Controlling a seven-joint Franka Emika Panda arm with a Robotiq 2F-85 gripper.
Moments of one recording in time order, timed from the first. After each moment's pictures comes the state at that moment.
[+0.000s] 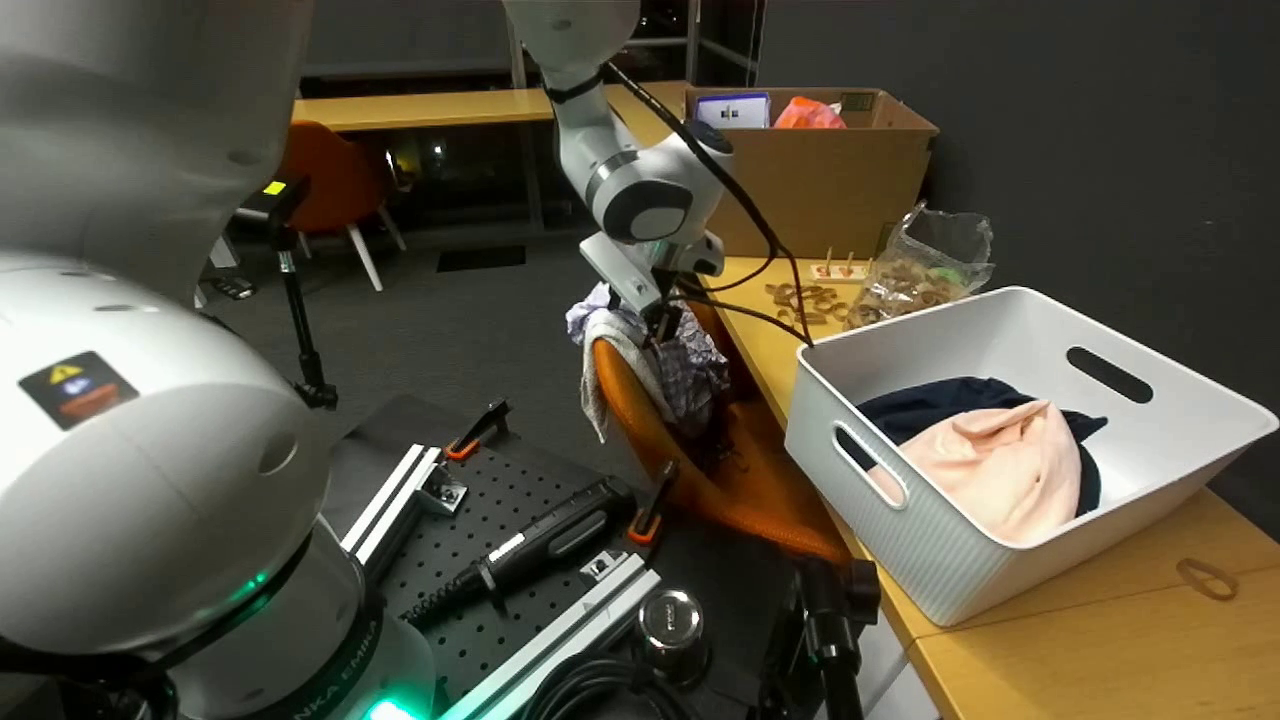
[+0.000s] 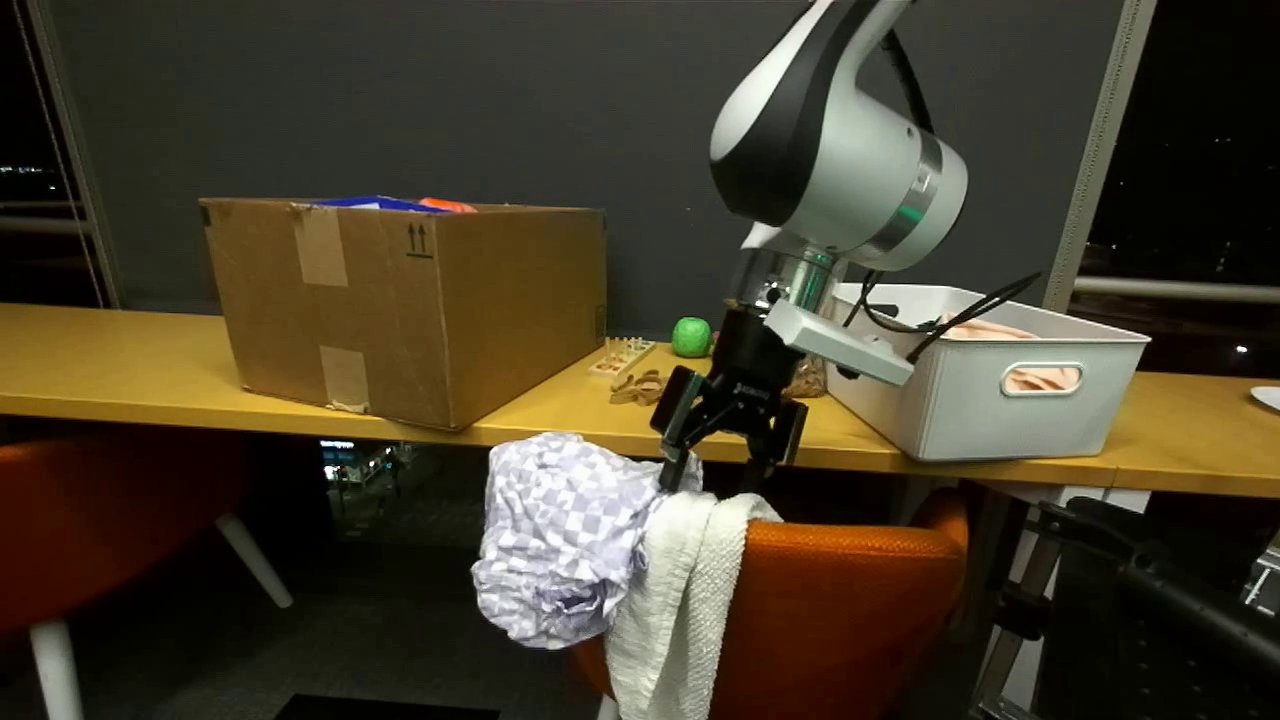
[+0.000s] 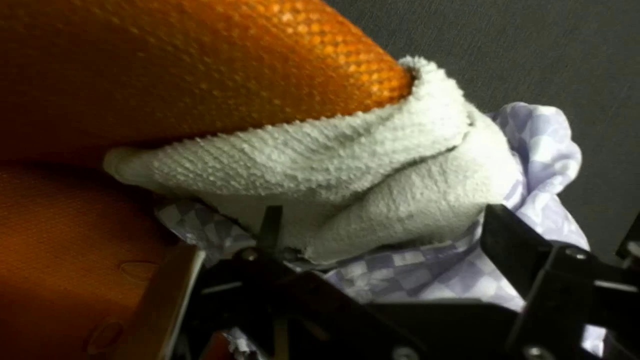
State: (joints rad) arm -0.05 0.60 0.10 -2.04 0.61 2.62 -0.19
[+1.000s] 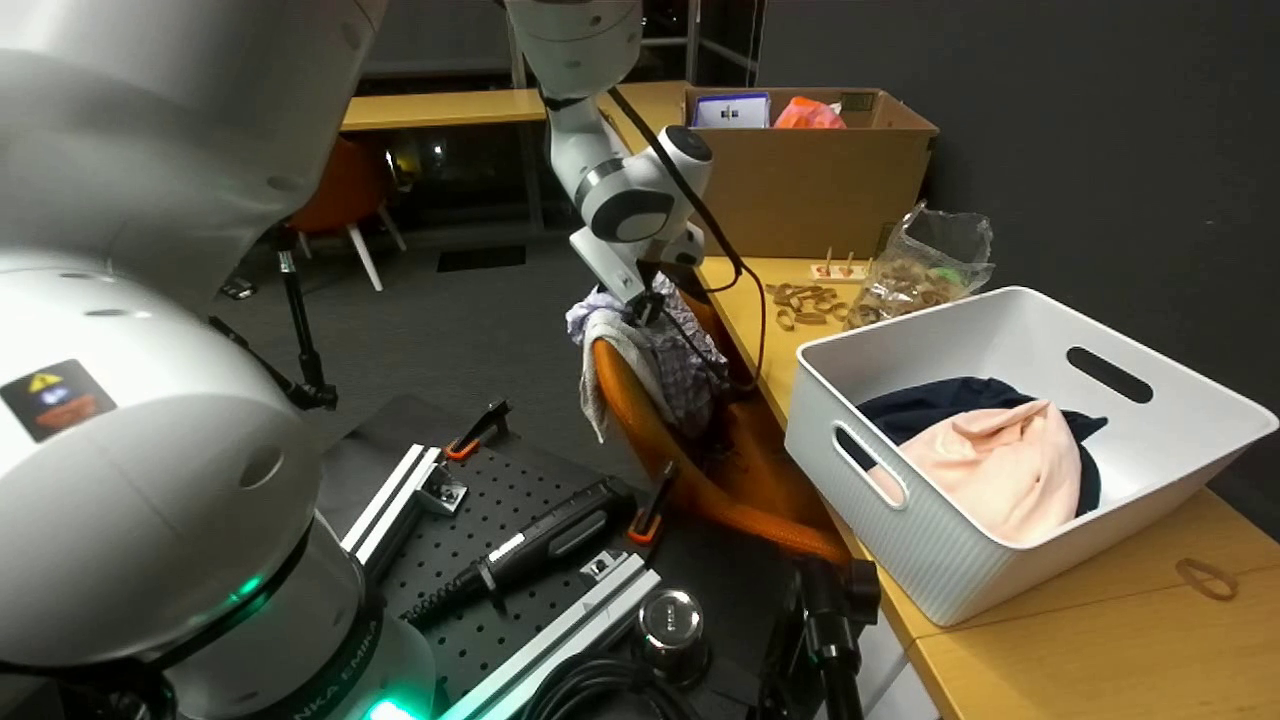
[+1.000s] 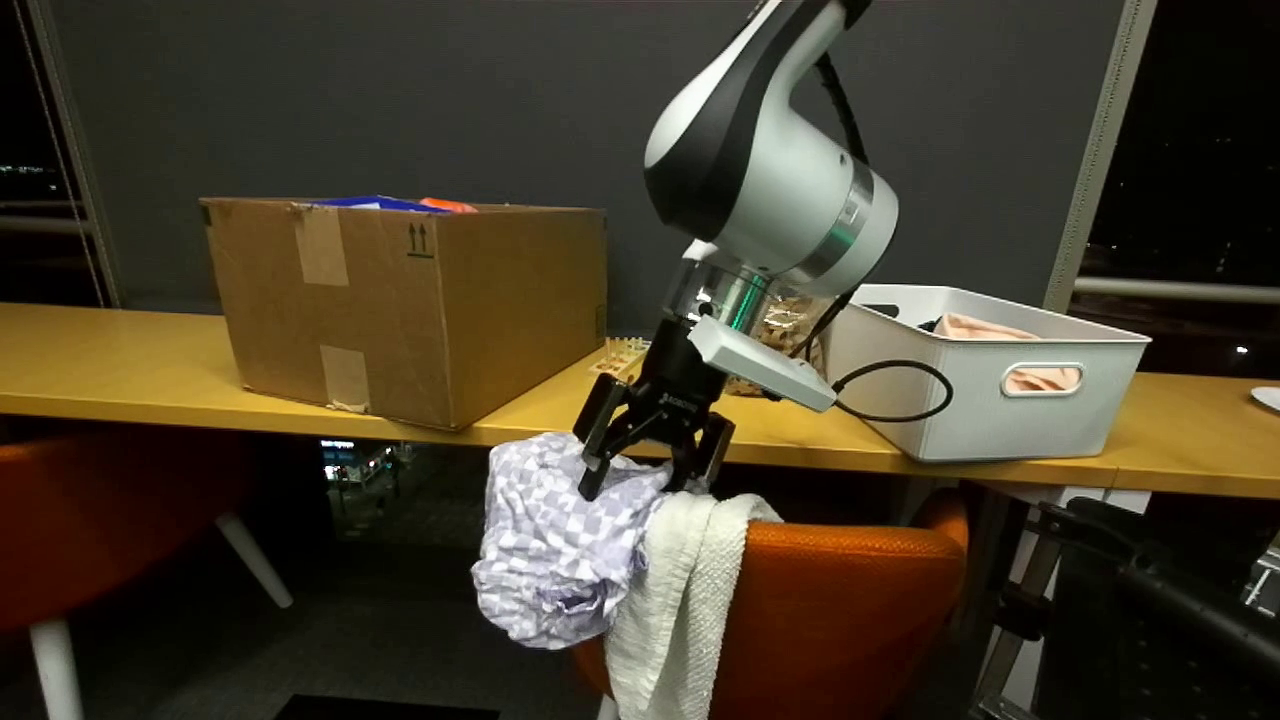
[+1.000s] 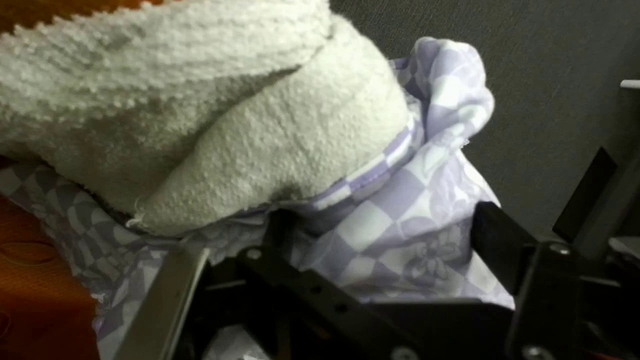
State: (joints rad) arm -0.10 0.73 0.23 -1.89 0.61 2.70 -0.19
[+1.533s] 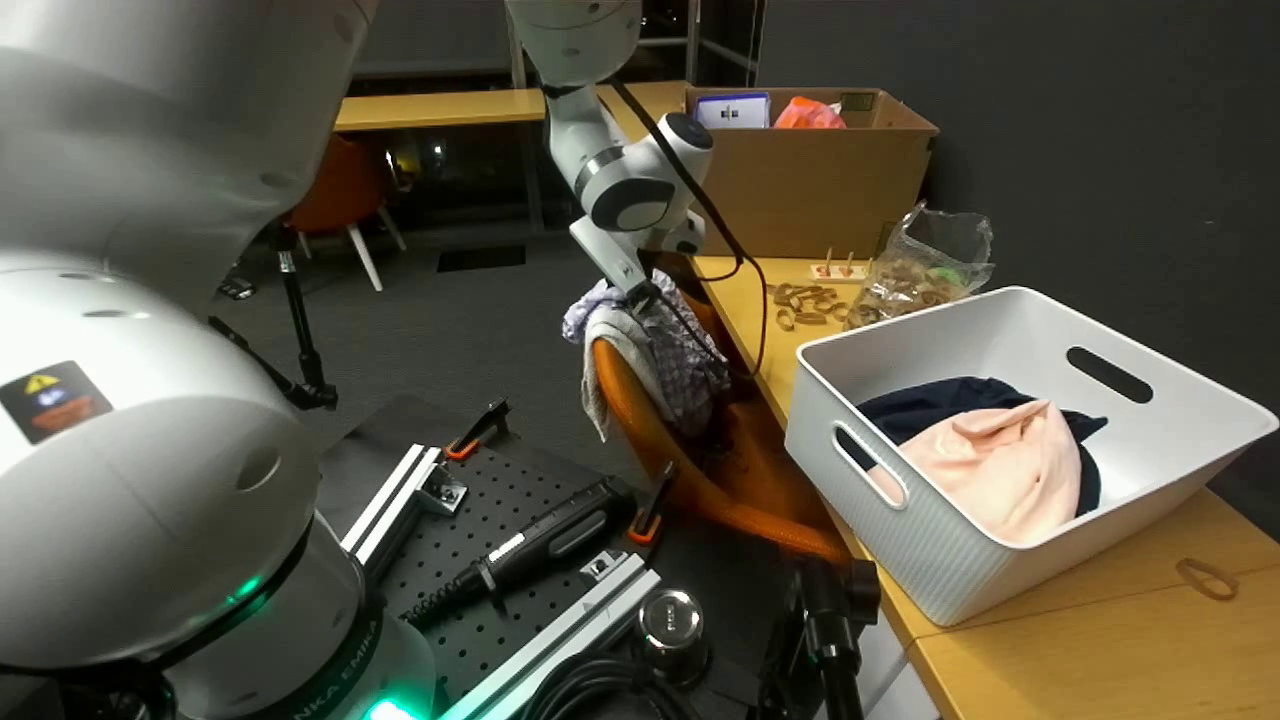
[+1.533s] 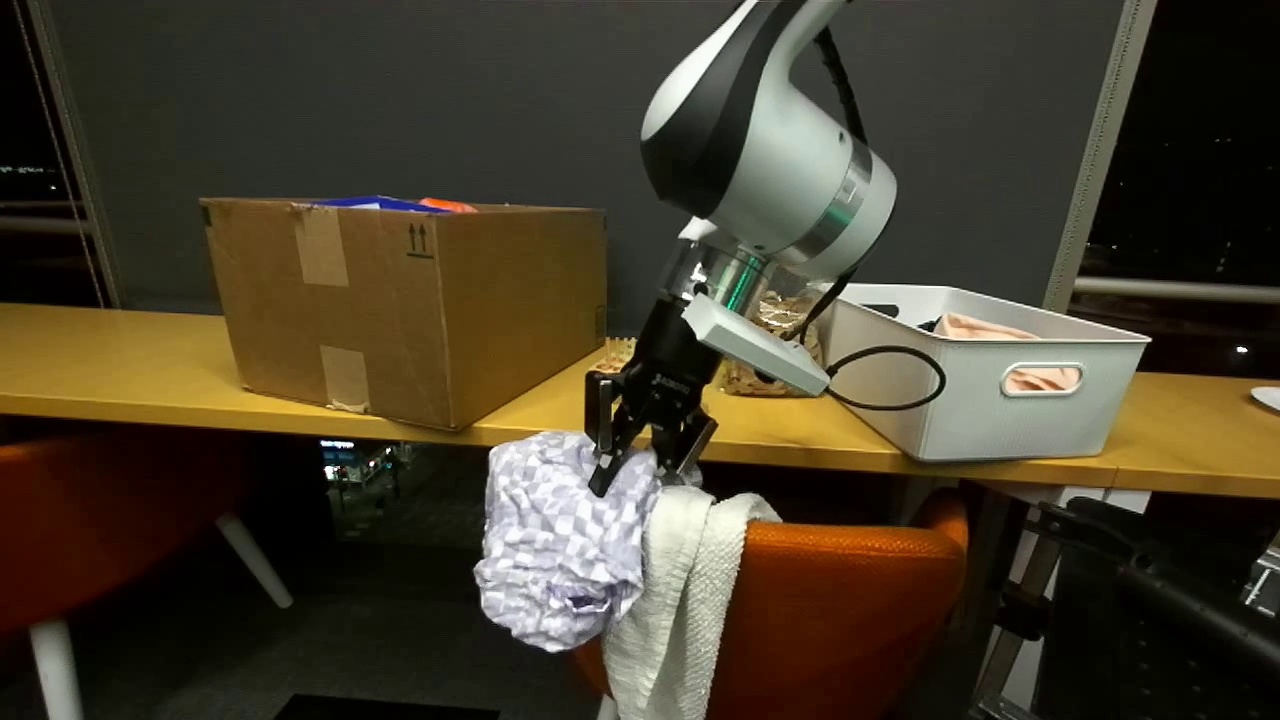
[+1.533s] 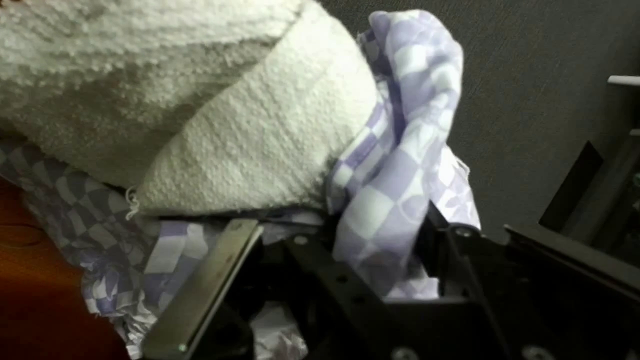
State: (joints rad) arm -0.11 0.71 0.25 -1.89 0.61 2.69 -0.19
